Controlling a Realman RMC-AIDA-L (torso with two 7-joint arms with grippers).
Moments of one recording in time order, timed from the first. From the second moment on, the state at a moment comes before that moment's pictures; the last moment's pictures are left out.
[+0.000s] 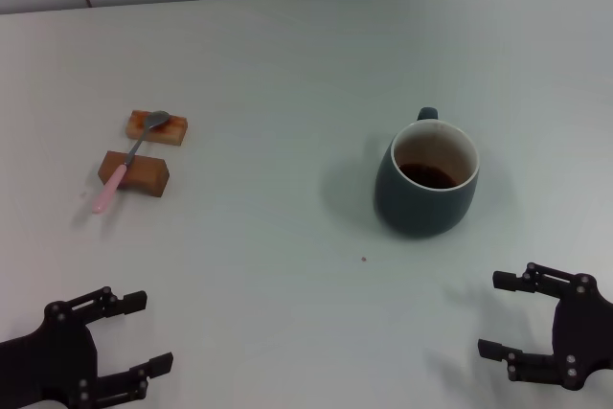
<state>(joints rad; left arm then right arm) -0.15 -2.07 0.72 0.61 1.99 1.68 -0.91 0.27 2.08 -0.31 -0.50 -2.34 -1.73 0.69</state>
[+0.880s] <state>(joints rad) -0.15 -2.07 0.72 0.61 1.99 1.68 -0.91 0.27 2.08 -0.27 -0.50 -2.33 -1.72 0.71</state>
